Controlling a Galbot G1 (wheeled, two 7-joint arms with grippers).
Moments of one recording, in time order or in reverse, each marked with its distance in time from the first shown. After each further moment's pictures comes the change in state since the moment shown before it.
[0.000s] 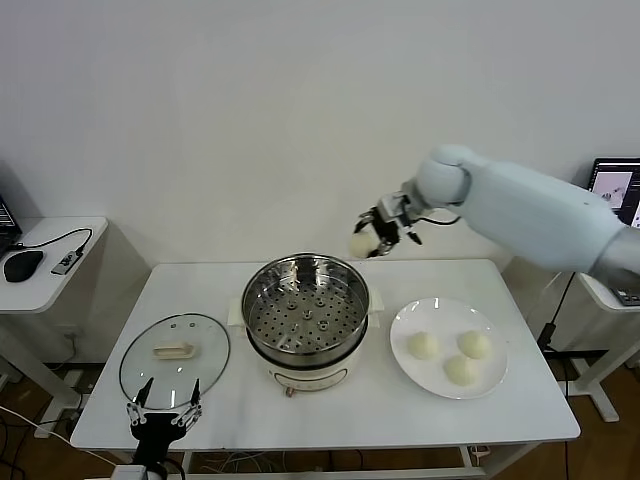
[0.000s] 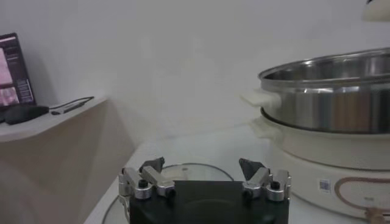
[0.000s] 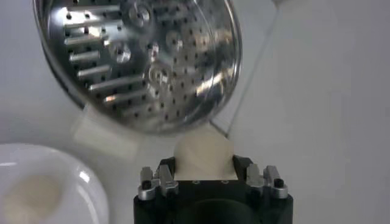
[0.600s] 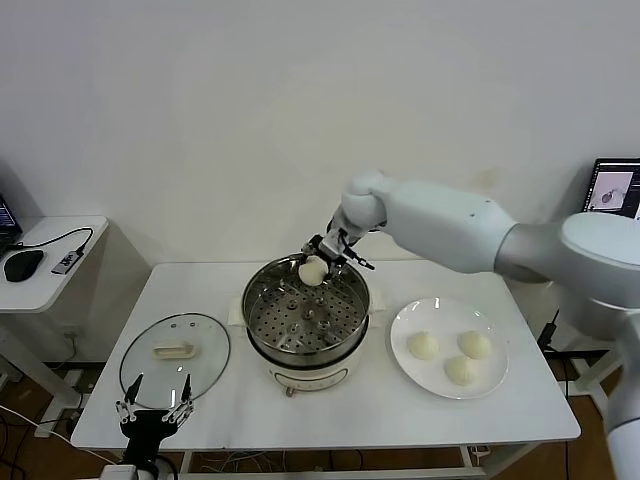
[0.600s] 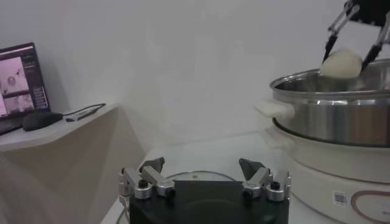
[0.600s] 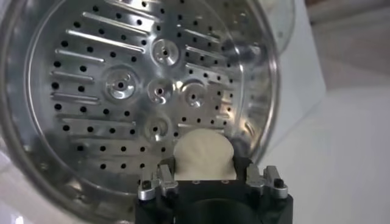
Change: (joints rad) left arm 0.006 -0.008 -0.026 -0.011 -0.003 -0.006 0.001; right arm -0.091 0.205 -0.045 -0.171 -0.262 0.272 0.058
